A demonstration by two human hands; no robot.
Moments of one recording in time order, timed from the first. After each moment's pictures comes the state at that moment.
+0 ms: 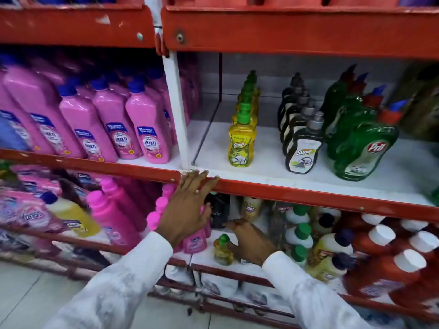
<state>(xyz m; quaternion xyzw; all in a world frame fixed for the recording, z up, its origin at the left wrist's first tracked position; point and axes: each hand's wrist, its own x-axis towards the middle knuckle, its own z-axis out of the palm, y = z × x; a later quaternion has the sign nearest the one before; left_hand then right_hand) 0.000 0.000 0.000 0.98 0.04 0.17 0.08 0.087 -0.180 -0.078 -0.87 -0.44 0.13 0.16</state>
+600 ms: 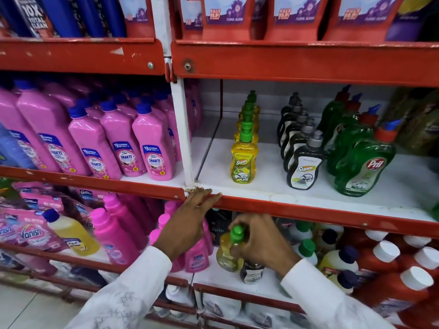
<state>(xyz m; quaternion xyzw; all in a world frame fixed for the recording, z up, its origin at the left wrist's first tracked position) 0.000 0.012 0.010 0.97 0.00 0.18 0.17 0.071 -0.193 0.025 -0.88 -0.37 0.10 0.29</state>
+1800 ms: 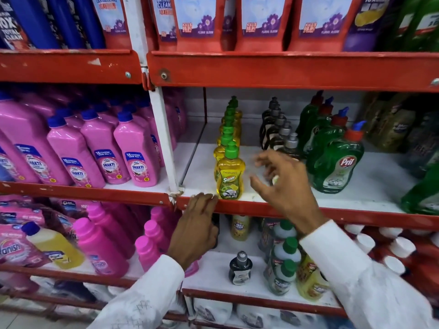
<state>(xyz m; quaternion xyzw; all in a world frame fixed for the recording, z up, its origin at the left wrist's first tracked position) 0.016 -0.042 0.007 0.97 0.03 0.20 0.14 0.121 -0.234 0.112 -0.81 -0.38 -0.20 0.40</state>
